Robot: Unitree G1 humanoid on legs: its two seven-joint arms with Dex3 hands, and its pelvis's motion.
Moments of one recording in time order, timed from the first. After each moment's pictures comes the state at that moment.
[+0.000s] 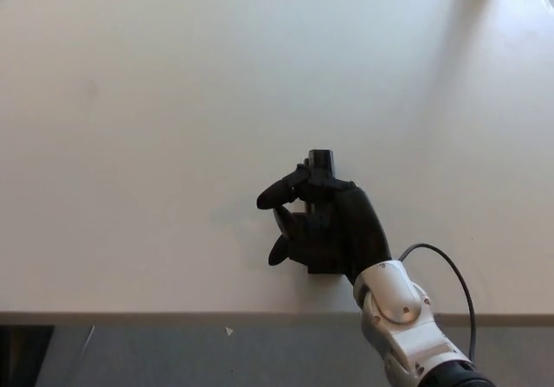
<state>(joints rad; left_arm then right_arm) 0.29 0.52 0.20 1.16 -0.06 -0.21 -0.35 -0.57 0.10 0.20 1.09 0.04 -0.56 -0.02</state>
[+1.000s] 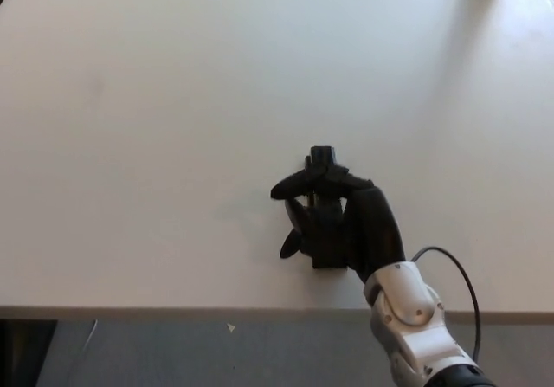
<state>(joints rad) 0.05 0.52 0.17 1.14 -0.04 -0.28 -0.34 -0.58 0.09 0.09 0.99 0.07 -0.59 0.02</state>
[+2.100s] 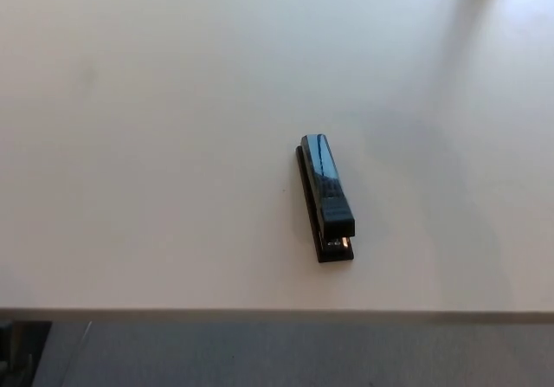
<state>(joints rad) -0.20 0.53 0.20 1.14 -0.05 -0.28 -0.34 -0.48 -0.56 -0.43 0.18 0.31 -0.21 0.13</state>
